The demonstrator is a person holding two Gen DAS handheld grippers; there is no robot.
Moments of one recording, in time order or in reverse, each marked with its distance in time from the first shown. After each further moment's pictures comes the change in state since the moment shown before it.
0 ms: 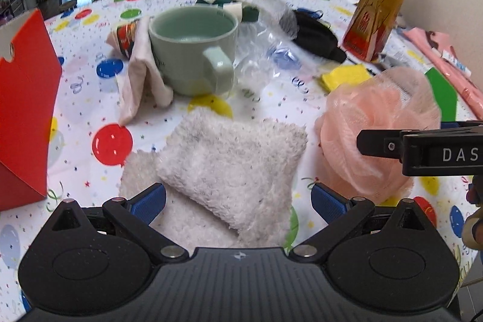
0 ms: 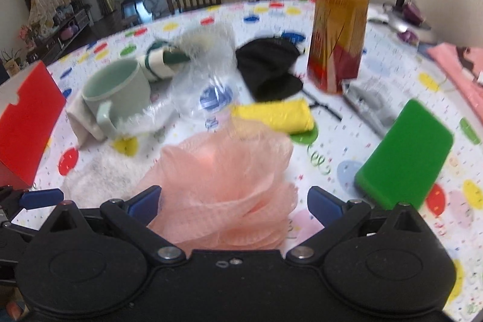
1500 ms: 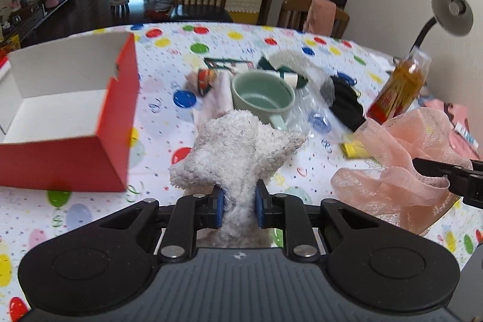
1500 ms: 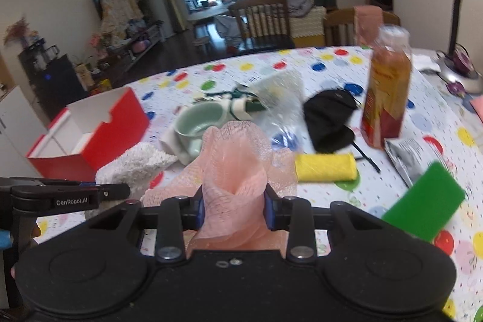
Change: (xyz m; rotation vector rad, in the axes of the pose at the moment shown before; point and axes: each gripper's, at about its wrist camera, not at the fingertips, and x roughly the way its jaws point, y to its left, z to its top) left arm -0.088 0.035 0.011 -0.211 -0.103 0.086; right arm -0.081 0.010 0.025 -0.140 -0.120 0.270
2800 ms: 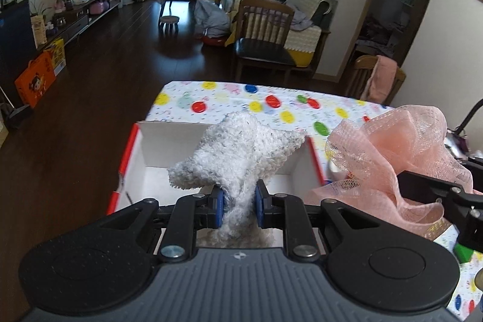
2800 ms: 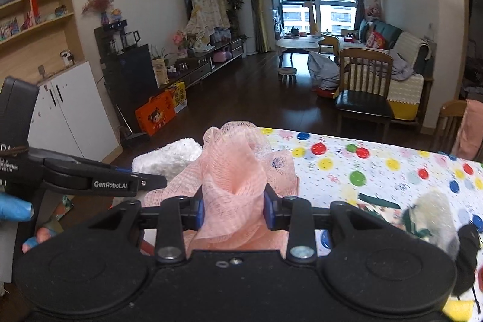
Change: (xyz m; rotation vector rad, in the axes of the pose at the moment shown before) left arm -0.080 0.237 0.115 -0.103 -0.101 0.096; right arm 0.091 0.258 0.117 -0.286 -0.088 0.190
